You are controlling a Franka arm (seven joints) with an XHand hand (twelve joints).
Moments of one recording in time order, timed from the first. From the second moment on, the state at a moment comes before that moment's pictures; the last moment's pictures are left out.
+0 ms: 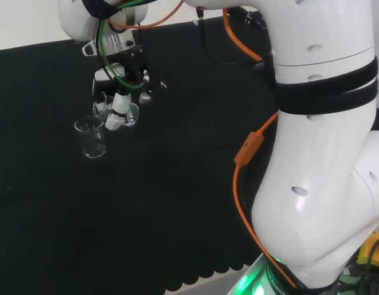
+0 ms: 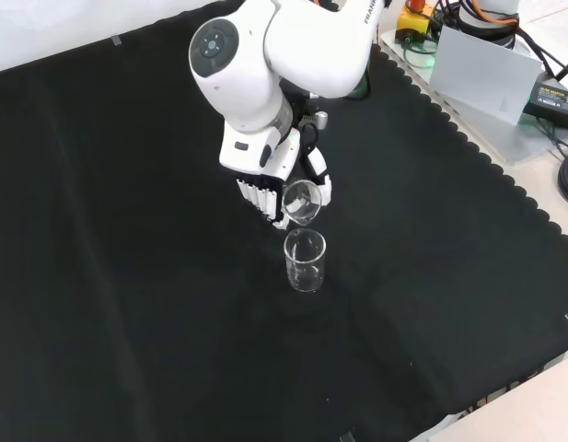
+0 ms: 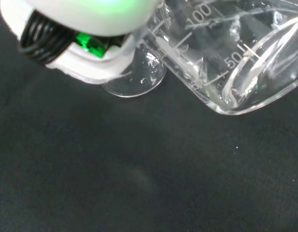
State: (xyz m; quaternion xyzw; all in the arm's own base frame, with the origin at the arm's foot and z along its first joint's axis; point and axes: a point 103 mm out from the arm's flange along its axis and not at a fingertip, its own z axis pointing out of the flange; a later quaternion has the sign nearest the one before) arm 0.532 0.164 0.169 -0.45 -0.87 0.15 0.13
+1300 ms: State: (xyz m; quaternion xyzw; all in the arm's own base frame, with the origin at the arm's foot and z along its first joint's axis) arm 0.532 0.178 0.186 -0.45 -0.85 0.25 0.10
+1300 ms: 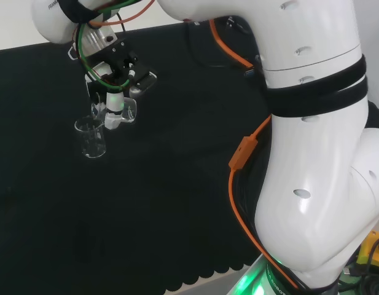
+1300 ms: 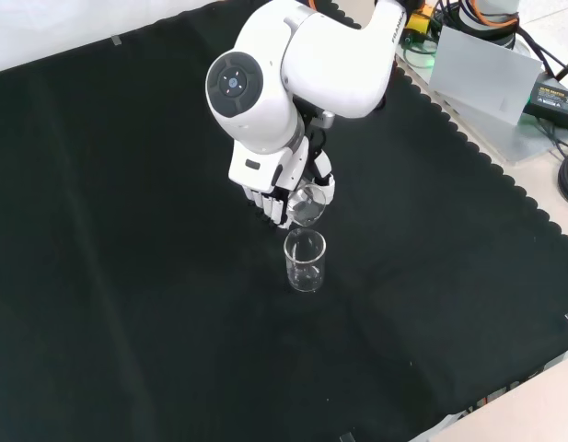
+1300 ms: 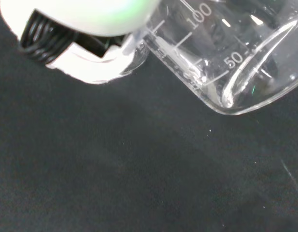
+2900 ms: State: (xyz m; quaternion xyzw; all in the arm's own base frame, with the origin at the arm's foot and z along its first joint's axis) arm 0.540 0.185 0.191 -0.45 -0.83 0.32 0.10
